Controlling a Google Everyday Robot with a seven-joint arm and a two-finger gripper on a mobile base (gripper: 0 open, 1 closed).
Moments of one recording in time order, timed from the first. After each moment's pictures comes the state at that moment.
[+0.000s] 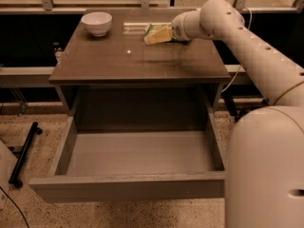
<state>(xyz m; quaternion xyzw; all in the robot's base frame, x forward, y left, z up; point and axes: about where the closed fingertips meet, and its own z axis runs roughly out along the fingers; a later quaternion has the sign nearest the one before) 0.872 -0.068 0.890 -0.31 0.78 0.14 0.53</state>
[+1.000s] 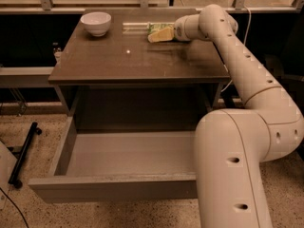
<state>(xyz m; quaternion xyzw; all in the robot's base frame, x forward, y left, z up) 0.936 -0.090 0.858 -0.27 0.79 0.16 0.53</state>
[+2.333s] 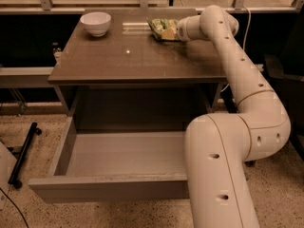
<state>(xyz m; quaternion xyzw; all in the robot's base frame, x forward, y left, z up) 0.953 -0.106 0.842 -0.25 0.81 0.14 0.52</state>
